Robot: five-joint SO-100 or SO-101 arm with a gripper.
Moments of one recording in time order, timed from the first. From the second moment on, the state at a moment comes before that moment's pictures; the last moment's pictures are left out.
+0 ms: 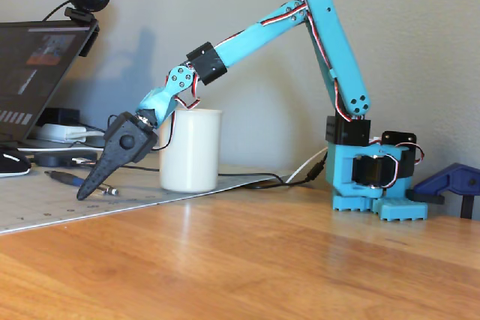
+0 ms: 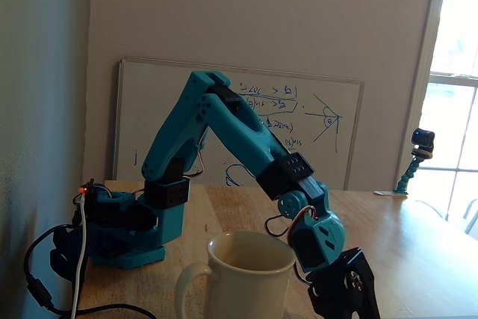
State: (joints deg) arm 51.7 65.8 103.2 13.6 82.6
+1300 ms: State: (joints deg) arm 52.4 62.1 99.9 12.7 82.6
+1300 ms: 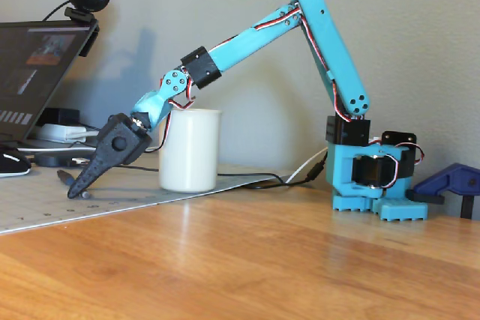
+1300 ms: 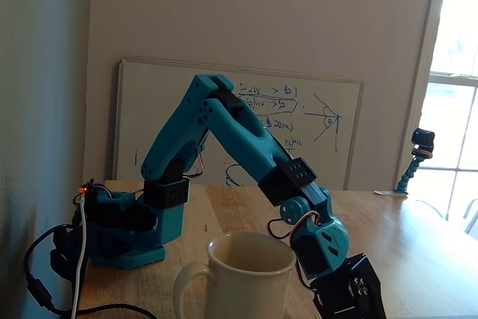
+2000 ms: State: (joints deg) arm 52.5 62.1 99.6 12.7 82.6
